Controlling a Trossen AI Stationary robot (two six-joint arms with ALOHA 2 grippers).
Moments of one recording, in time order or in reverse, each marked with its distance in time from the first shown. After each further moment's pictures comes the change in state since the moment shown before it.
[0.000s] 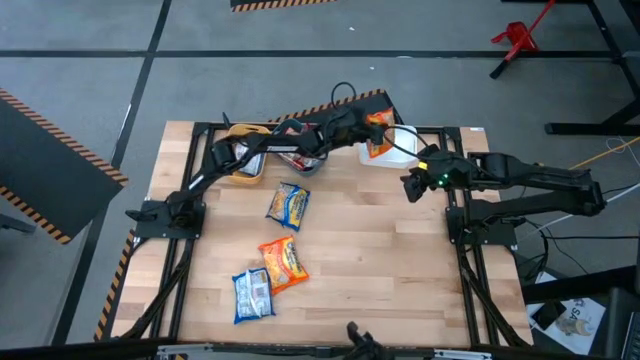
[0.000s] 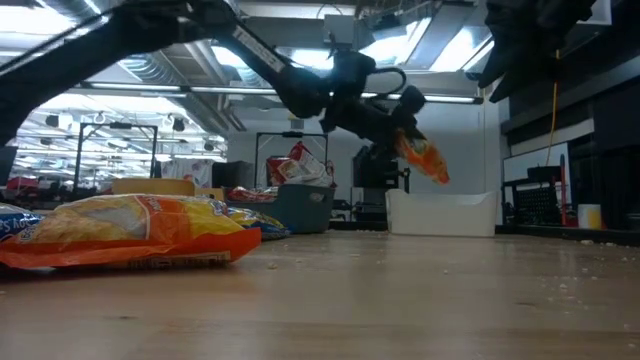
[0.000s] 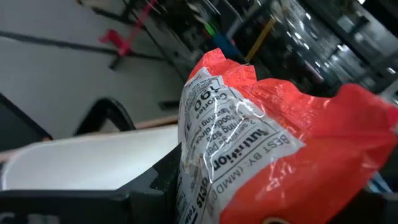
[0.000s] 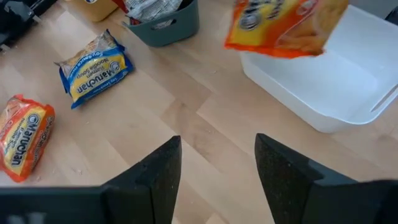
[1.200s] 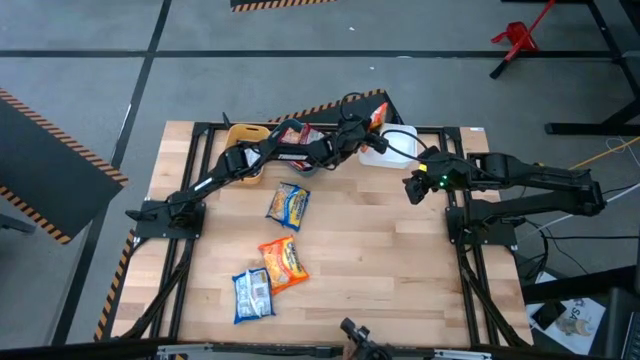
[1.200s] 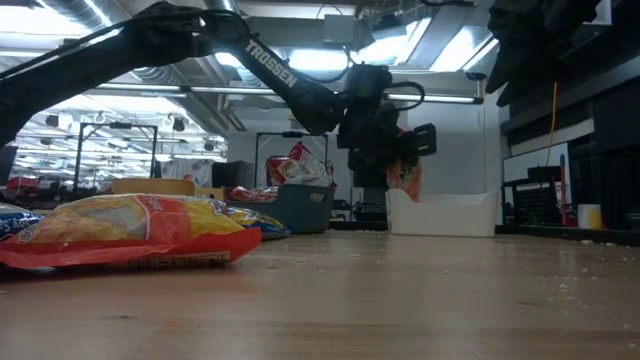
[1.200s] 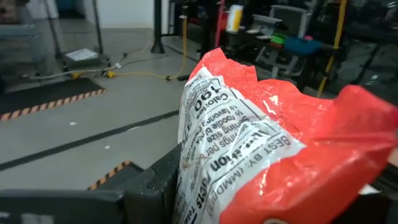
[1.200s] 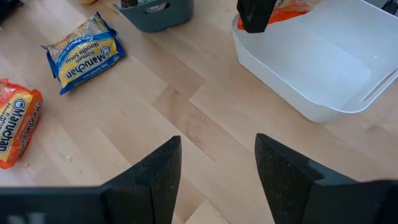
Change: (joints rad) left arm -0.046 0.125 0.096 0.008 -0.396 0.536; right arm 0.000 0.000 -0.001 -0.049 -0.009 -0.010
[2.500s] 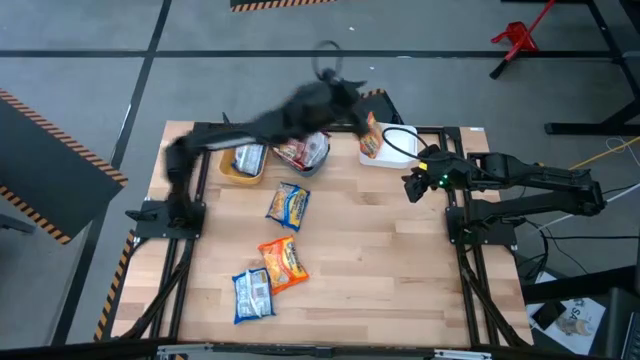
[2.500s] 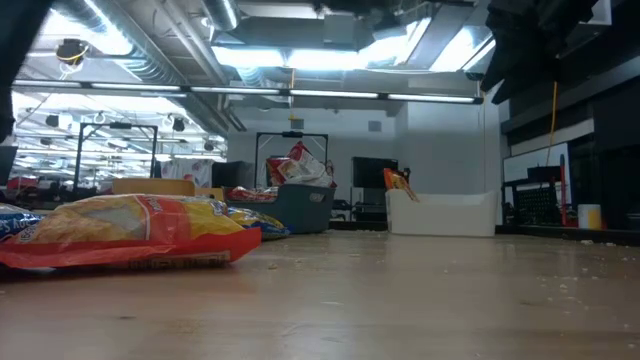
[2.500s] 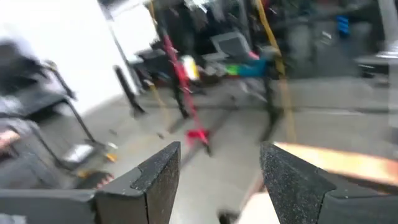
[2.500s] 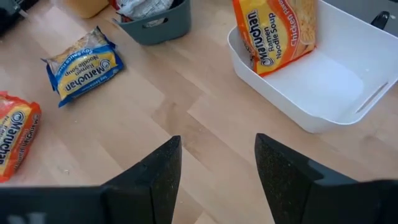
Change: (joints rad) left arm -0.077 -0.601 0.000 -0.499 0.117 0.470; right arm 0.000 0.000 -0.001 0.030 0.037 -0.007
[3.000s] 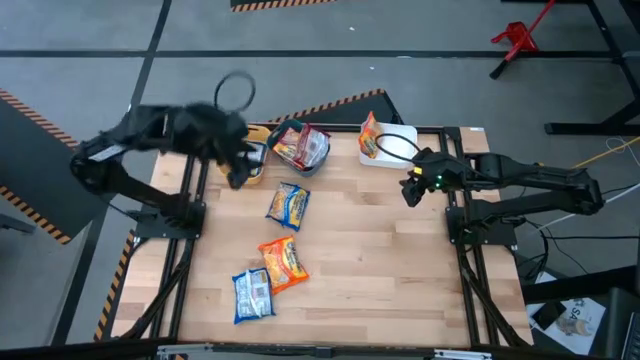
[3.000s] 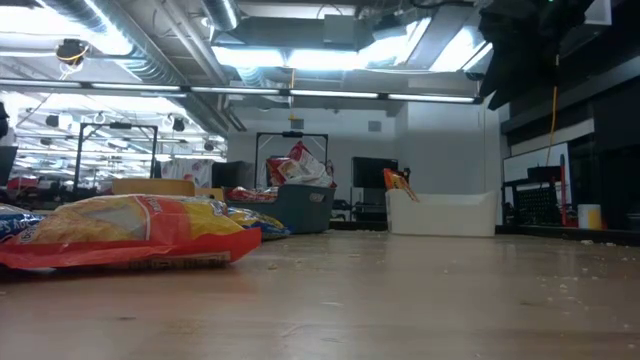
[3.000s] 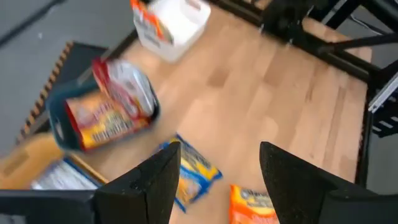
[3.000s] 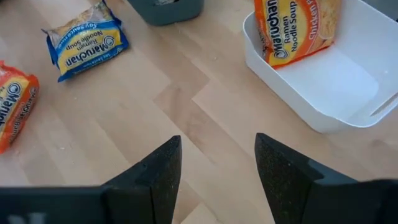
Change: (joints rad) left arm -0.192 -0.627 -0.149 -1.182 0.226 -0.663; right arm 0.000 0.044 -0.001 0.007 -0.053 -0.077
